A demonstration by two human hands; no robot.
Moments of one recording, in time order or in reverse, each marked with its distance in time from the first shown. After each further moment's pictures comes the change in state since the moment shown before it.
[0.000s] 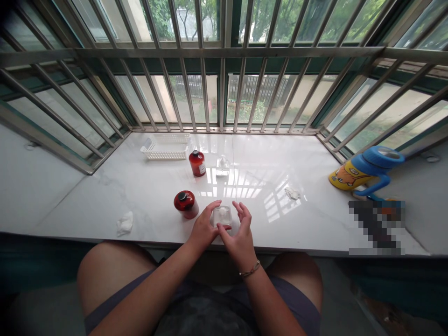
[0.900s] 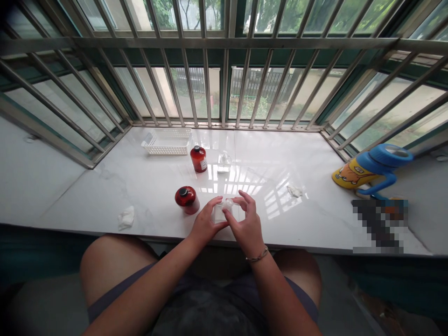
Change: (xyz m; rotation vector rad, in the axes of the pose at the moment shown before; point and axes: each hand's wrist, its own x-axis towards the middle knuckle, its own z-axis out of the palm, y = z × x) left_hand 0.000 0.004 0.000 0.014 -0.005 0.006; right_hand 0.036 -0.020 -0.021 -0.030 -0.018 -0.020
